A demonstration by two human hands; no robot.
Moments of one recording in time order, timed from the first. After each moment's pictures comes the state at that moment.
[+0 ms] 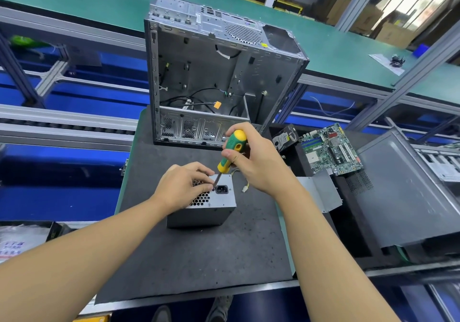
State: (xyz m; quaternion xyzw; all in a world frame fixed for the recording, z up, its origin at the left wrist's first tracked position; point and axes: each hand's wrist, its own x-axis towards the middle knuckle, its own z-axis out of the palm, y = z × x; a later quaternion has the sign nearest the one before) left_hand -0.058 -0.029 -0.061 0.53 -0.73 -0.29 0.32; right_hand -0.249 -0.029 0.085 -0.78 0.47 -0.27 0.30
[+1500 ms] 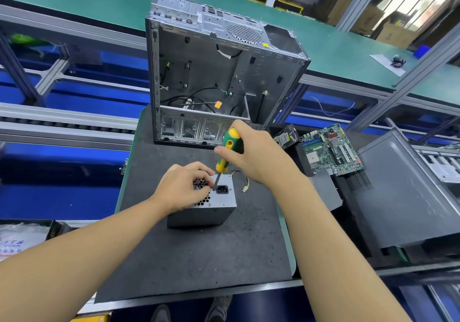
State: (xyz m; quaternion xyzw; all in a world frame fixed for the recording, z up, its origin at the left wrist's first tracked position) left_hand -0.059 -0.024 -0.053 0.54 -0.74 -0.28 0.28; right_hand -0.234 -0.034 0.109 -0.81 0.56 -0.11 0.15
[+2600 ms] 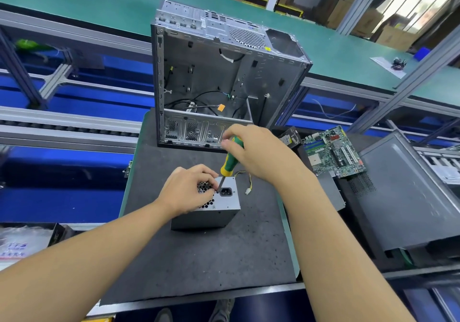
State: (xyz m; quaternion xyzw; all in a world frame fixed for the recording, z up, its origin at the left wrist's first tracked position) left_hand -0.059 -0.023 -0.057 0.54 -0.75 -0.27 0.29; right_hand -0.218 -0.029 0.133 -0.81 0.57 -0.04 0.15
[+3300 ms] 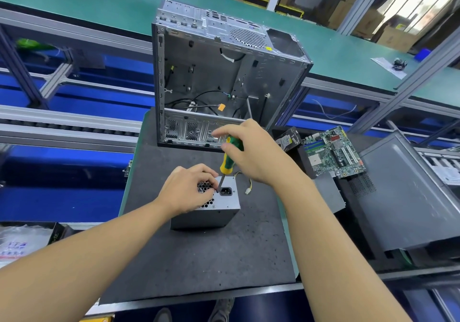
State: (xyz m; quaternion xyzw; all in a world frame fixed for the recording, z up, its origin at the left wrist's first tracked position) left_hand -0.059 -0.024 -0.063 0.53 -0.75 -0.24 0.30; right_hand -0.217 -0.028 0.124 -0.80 0.55 -0.10 0.20
